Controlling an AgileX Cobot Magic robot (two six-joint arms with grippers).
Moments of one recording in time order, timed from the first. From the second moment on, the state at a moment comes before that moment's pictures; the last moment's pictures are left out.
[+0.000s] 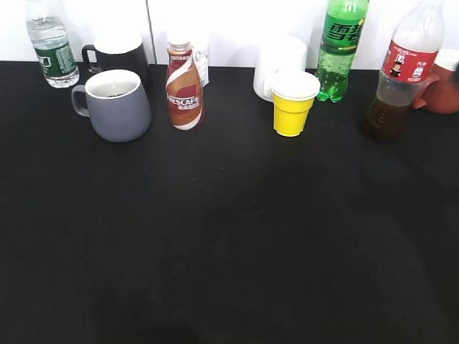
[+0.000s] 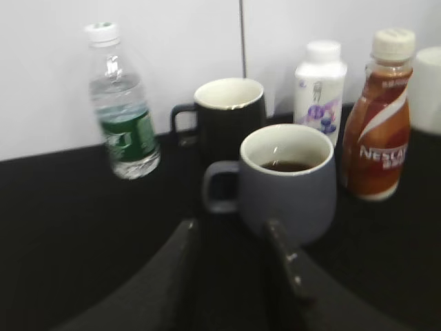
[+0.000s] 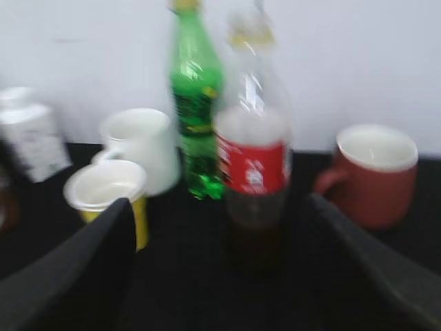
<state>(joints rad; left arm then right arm) -0.18 0.50 -0.49 0.06 0.23 -0.03 0.24 0.95 -0.37 0.24 -0.38 -0.13</state>
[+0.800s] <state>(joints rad) -0.18 -0.01 -0.57 0.07 1.13 -0.03 0.24 -0.01 -0.54 0.02 1.00 -0.08</state>
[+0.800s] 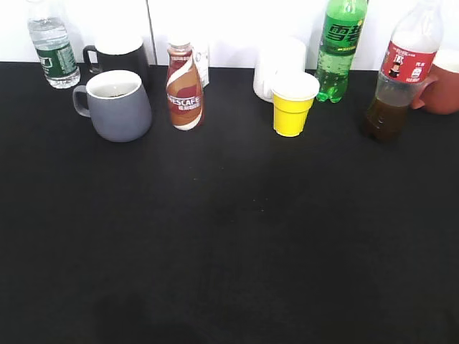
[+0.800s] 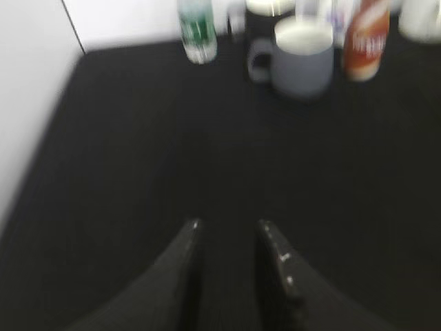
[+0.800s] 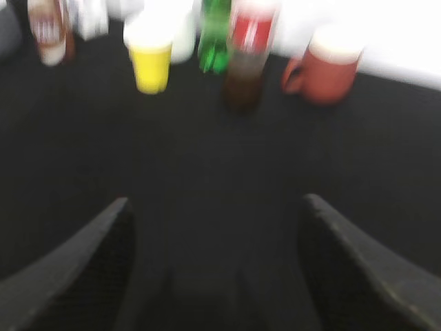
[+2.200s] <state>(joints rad) -0.18 -0.01 -0.52 0.02 1.07 -0.02 0.01 -0.01 -0.51 0.06 1.04 -0.07</state>
